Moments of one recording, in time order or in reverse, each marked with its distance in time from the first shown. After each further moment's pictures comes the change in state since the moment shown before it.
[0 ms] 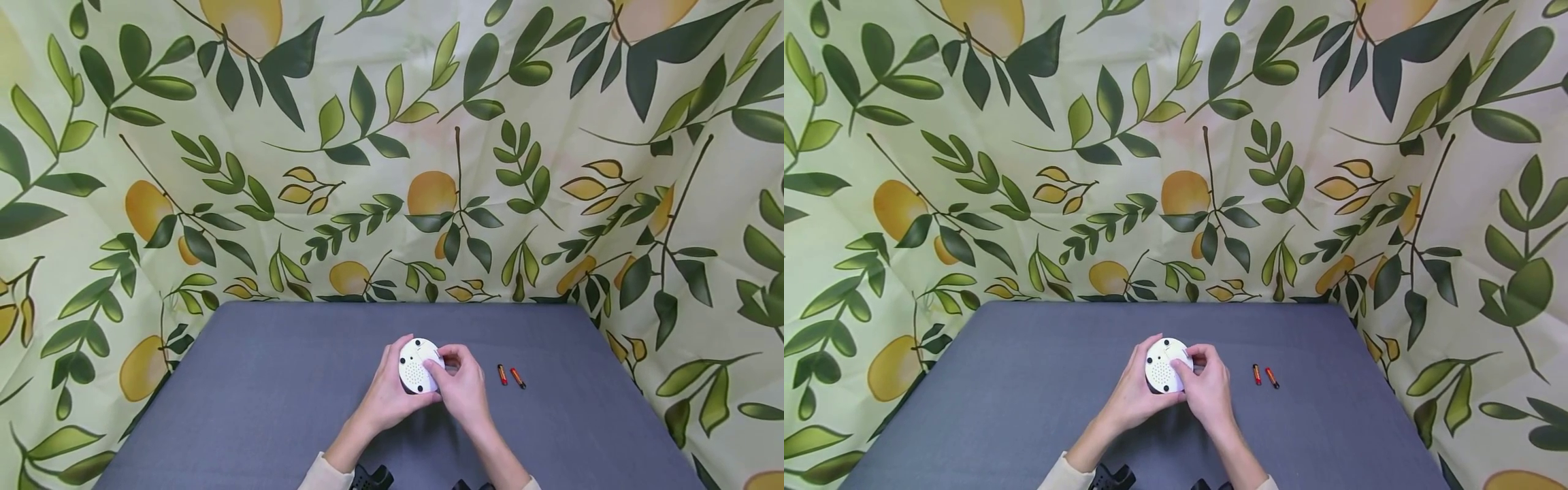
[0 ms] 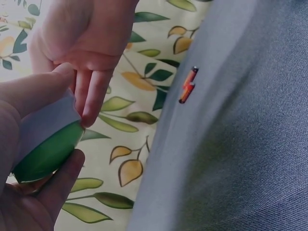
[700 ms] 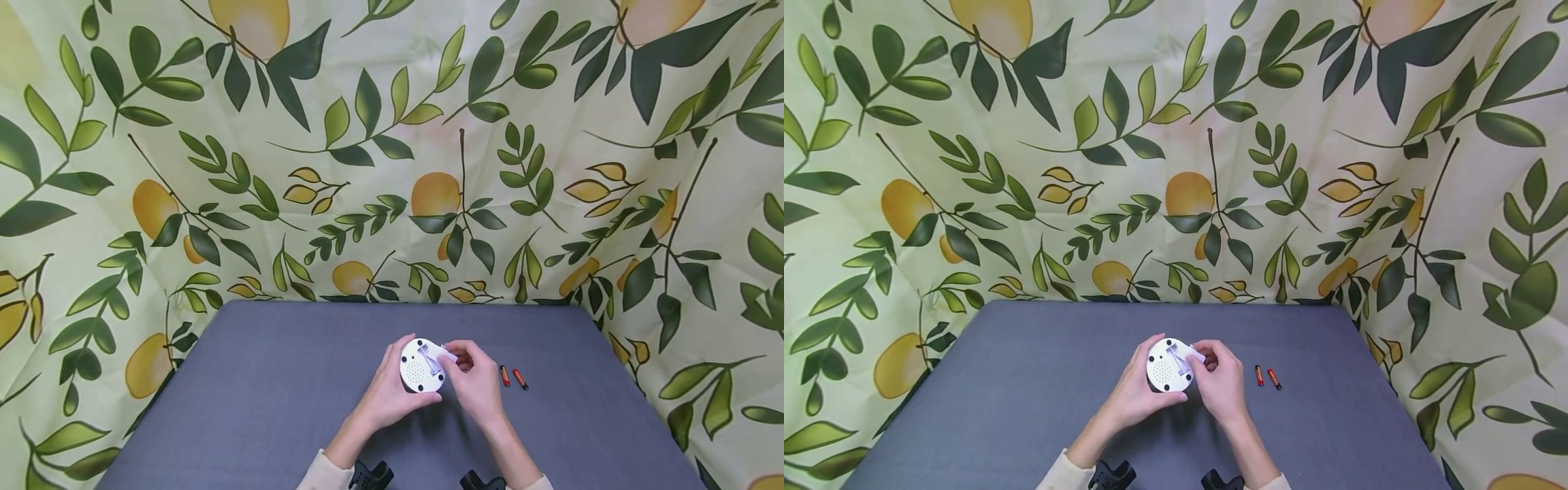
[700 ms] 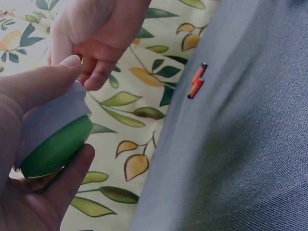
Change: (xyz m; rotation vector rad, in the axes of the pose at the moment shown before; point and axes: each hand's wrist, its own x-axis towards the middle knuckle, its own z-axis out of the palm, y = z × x) left_hand 0.003 -0.001 -0.007 -0.022 -0.046 -0.028; right_hand 0.014 0.010 -0.013 -0.053 0.057 -0.259
